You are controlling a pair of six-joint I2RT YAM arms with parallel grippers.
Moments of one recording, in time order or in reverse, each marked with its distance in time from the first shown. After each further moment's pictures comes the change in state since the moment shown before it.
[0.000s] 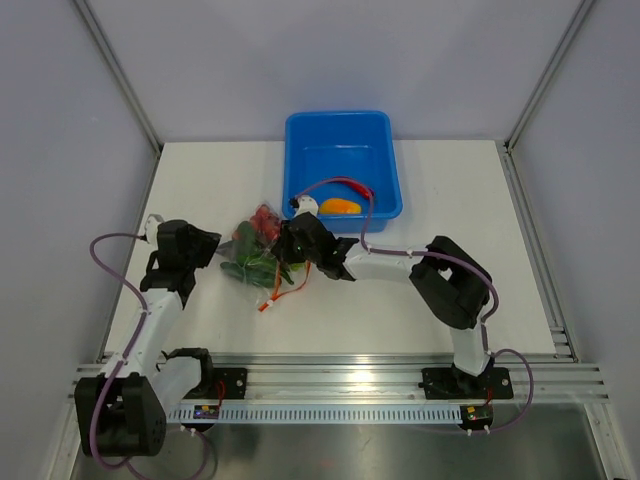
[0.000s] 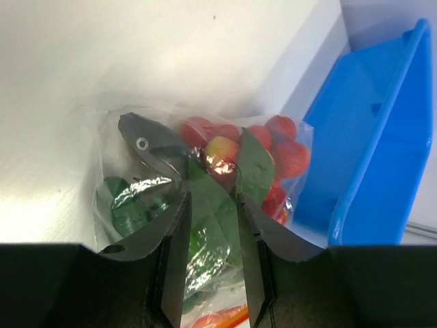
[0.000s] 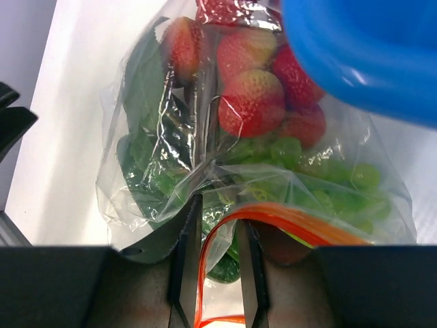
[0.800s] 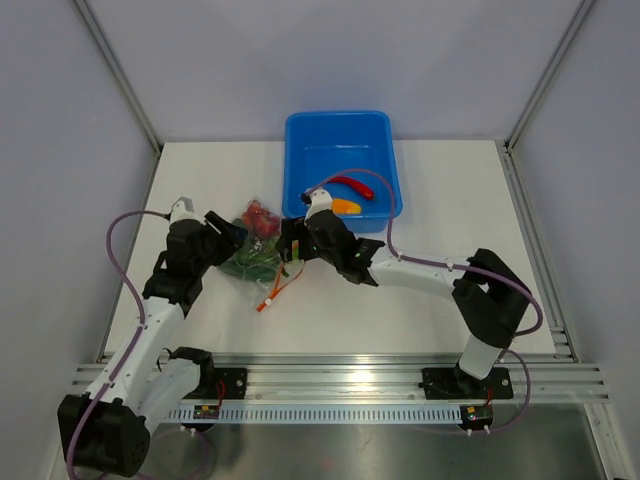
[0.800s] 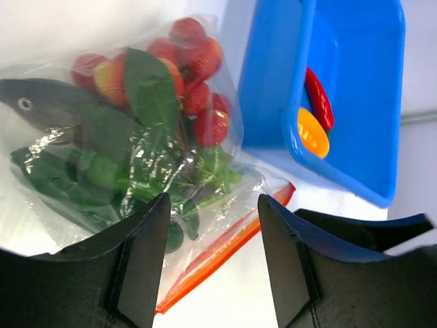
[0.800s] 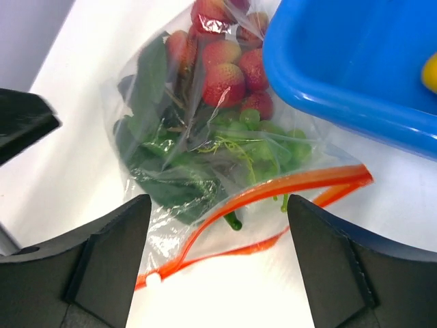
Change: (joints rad) left arm -0.178 -0.116 0.036 -0.023 0.078 0.232; right arm 0.000 -0.188 -0.083 -0.040 0.064 -0.182
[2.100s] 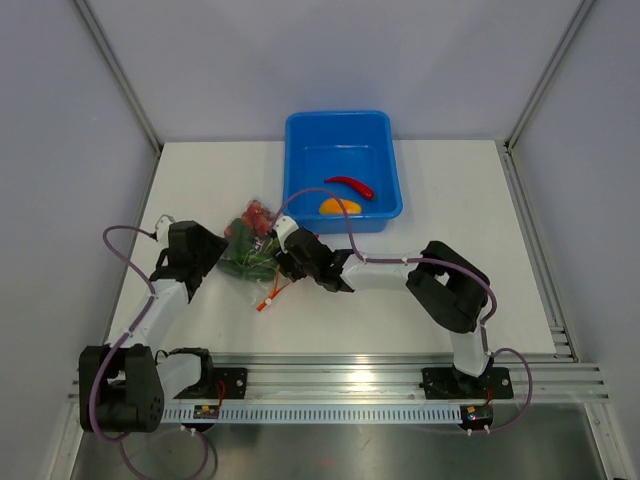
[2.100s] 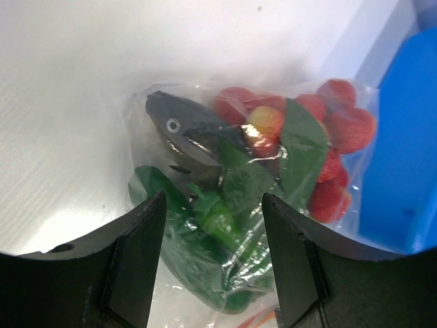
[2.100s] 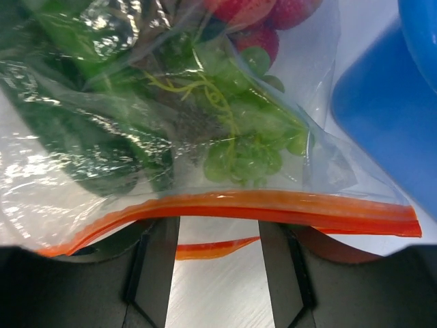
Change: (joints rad) left arm 0.154 0.201 -0.071 0.076 -0.143 -0.109; right arm 0.058 0.186 0.042 -0.018 0.024 -0.467
